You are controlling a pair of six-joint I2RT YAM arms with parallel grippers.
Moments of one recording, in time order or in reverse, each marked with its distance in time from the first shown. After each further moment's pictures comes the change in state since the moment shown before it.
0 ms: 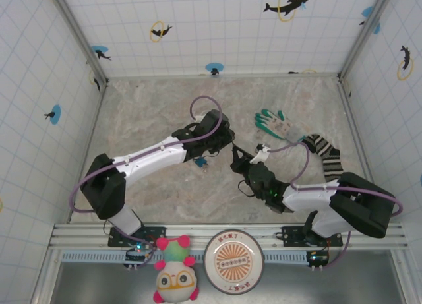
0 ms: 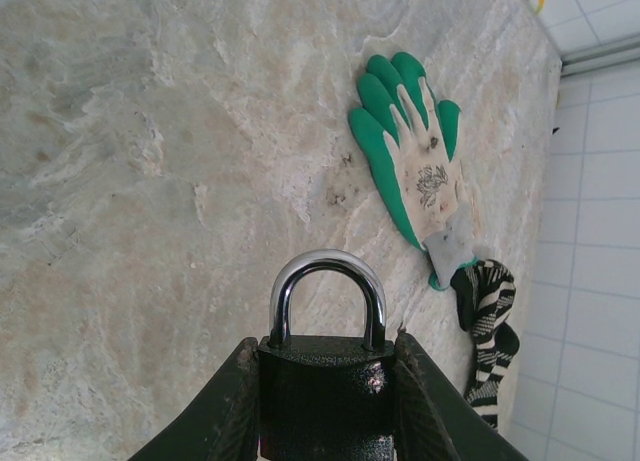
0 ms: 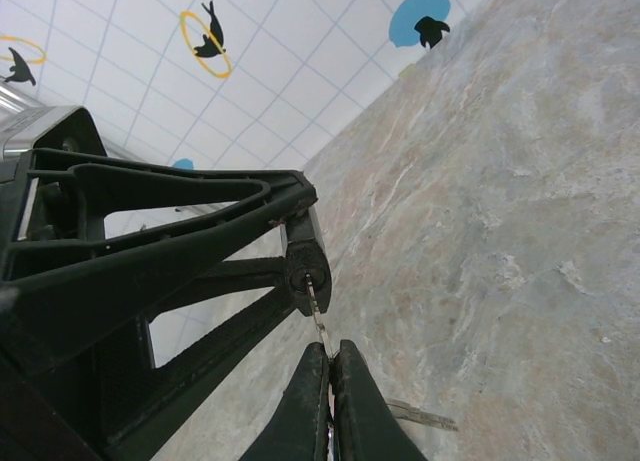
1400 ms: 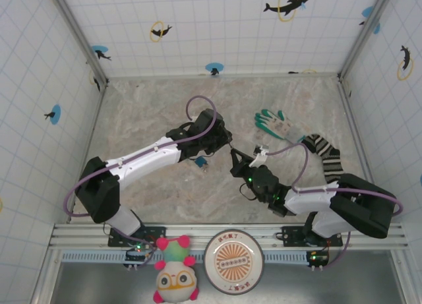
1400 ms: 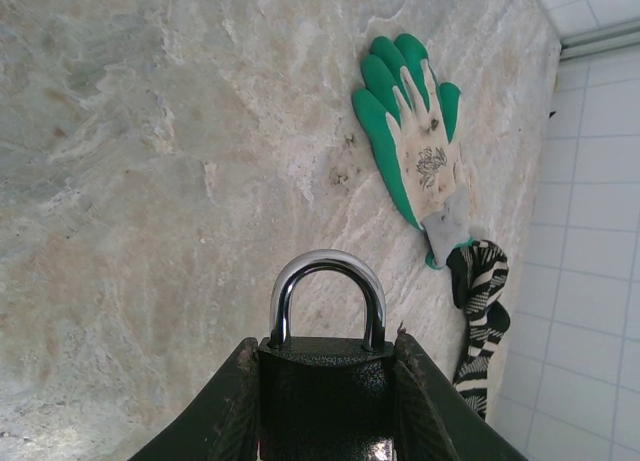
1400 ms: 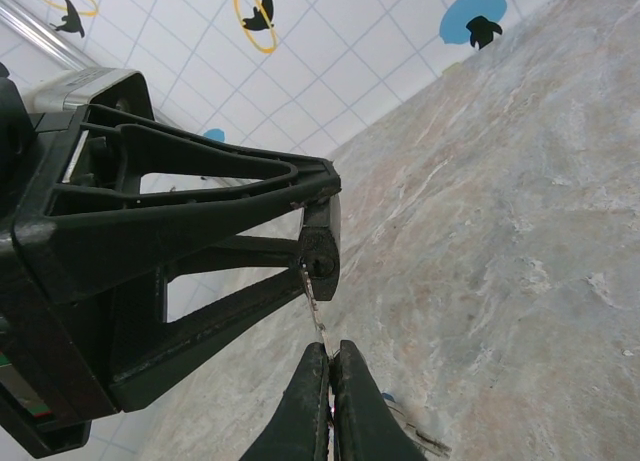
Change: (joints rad) left arm 0.029 -0.051 -0.025 -0.026 0.065 0.000; right arm 0.022 -0.008 -0.054 0.110 -0.056 -0.150
